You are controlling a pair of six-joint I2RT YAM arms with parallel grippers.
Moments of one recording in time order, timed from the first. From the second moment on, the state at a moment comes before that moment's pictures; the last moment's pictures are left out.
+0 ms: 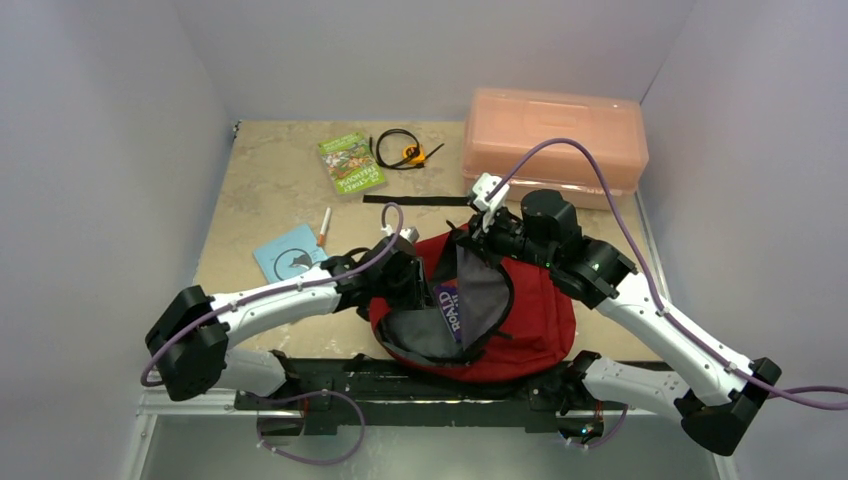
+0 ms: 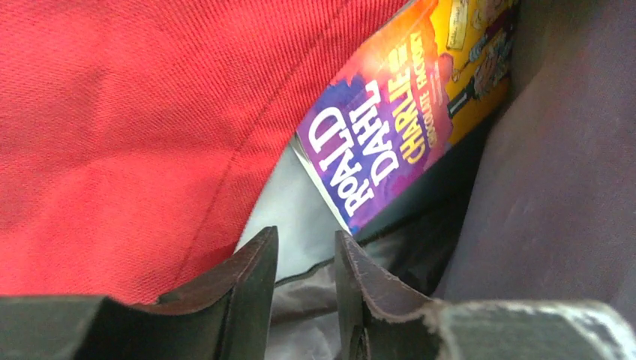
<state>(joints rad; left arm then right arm) -0.92 1.34 0.83 -0.36 0.09 -0.96 0.76 1.01 1.10 -0.48 -0.17 -0.11</state>
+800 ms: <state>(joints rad) -0.08 1.04 0.84 -0.48 0.10 -0.79 0.77 1.04 1.07 -0.48 0.16 0.04</state>
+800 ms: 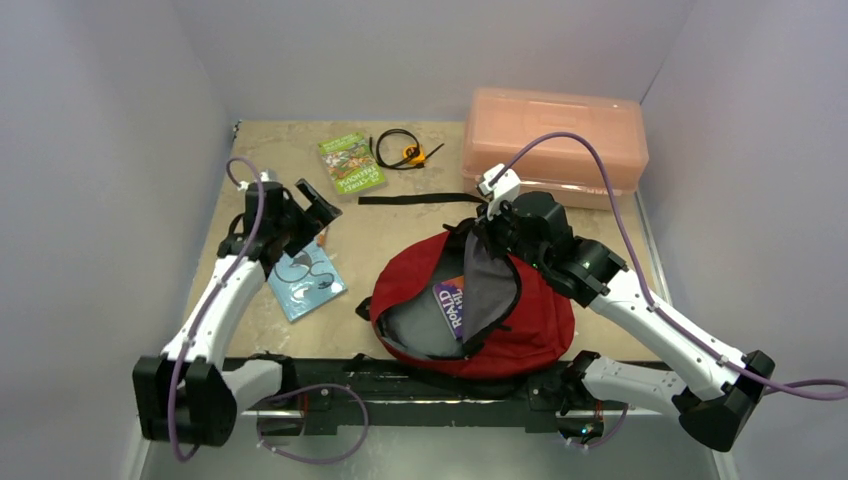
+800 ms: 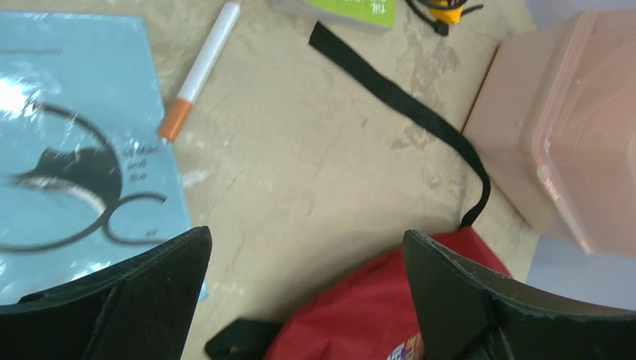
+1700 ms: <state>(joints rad) -0.08 2.00 1.37 -0.12 -0.04 -0.96 0.77 1.02 1.05 -0.45 0.08 0.07</state>
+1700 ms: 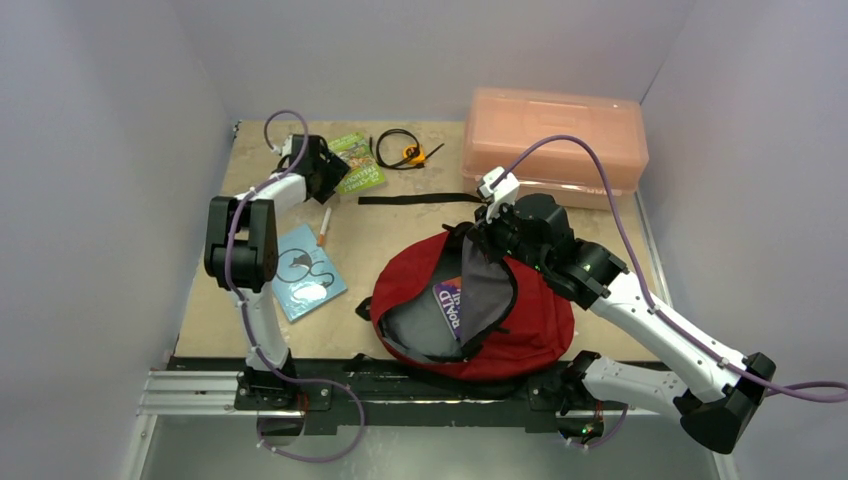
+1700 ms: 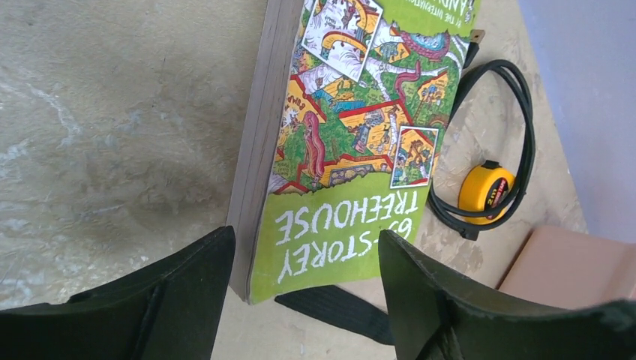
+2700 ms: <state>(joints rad) -0.08 2.03 1.29 0.23 0.09 -1.02 0.77 1.01 1.05 -0.45 0.06 0.07</state>
